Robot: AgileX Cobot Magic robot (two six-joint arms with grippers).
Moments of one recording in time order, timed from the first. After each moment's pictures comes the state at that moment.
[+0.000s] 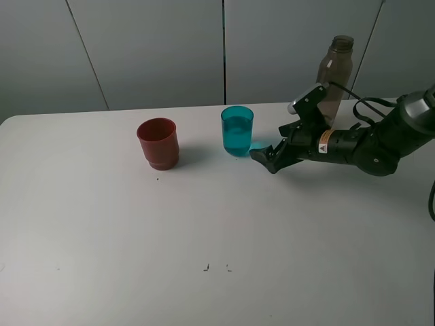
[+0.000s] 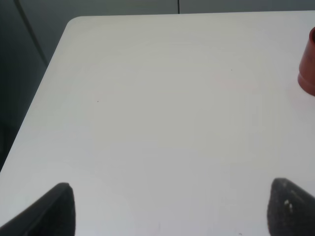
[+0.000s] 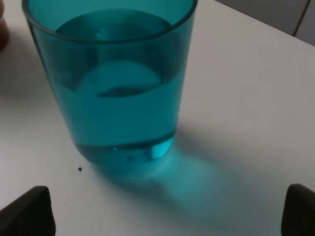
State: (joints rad) left arm 0.03 0.00 -0.51 0.09 1.09 -0.05; right arm 0.19 2.16 -0.83 -0.69 -0.78 0.20
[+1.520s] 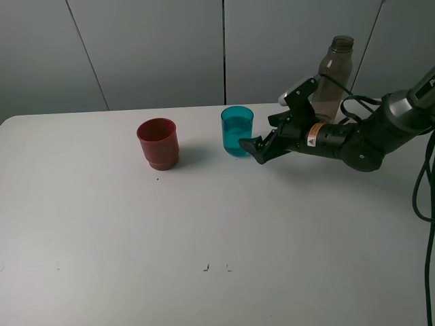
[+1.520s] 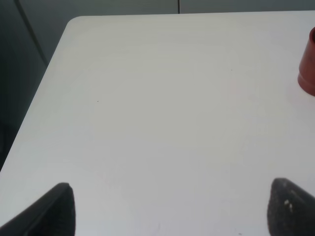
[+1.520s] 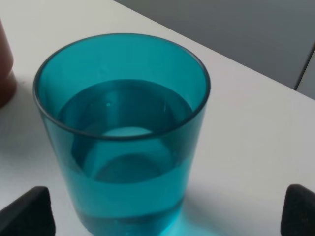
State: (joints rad) left arm 0.03 0.00 -0.51 0.09 1.09 -0.05; right arm 0.23 2.19 -0.89 -0.65 -0.84 0.19
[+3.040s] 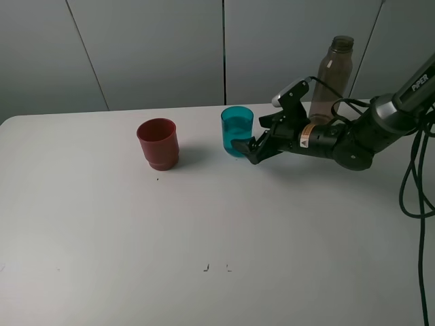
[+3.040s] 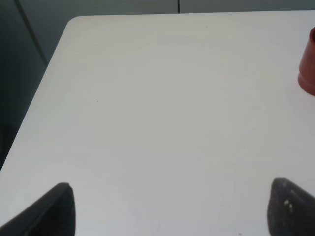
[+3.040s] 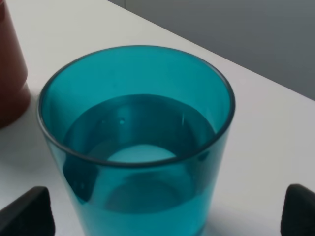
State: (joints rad) left arm 0.03 0.00 -0.51 0.09 1.09 -0.05; right arm 0.24 2.26 -0.97 -0.72 -0.88 0.25
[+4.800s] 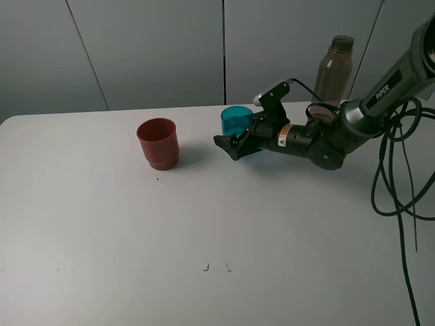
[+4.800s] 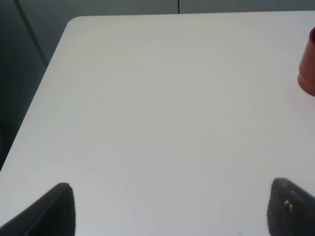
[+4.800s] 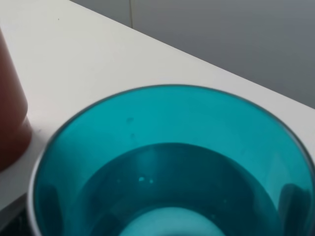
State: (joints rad) left arm 0.03 0.00 -0.51 0.09 1.09 -0.05; right arm 0.31 2.35 -1.09 -0.64 -0.88 0.27
